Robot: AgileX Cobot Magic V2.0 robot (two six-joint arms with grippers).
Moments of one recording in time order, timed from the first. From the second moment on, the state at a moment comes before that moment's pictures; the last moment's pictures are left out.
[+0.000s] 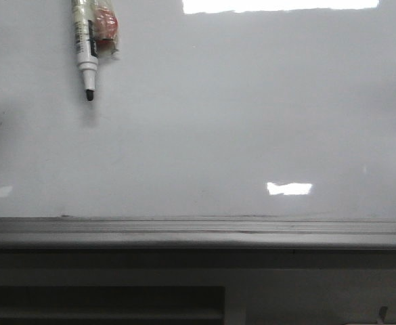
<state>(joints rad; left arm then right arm) -0.37 0.77 -0.51 -1.36 0.35 0.93 0.13 0.37 -0.38 0.61 0.43 -0.27</state>
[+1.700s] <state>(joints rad) -0.78 1.11 -0.79 -0.95 0.57 1.01 0.13 0.65 -0.66 0.92 0.89 -0.68</state>
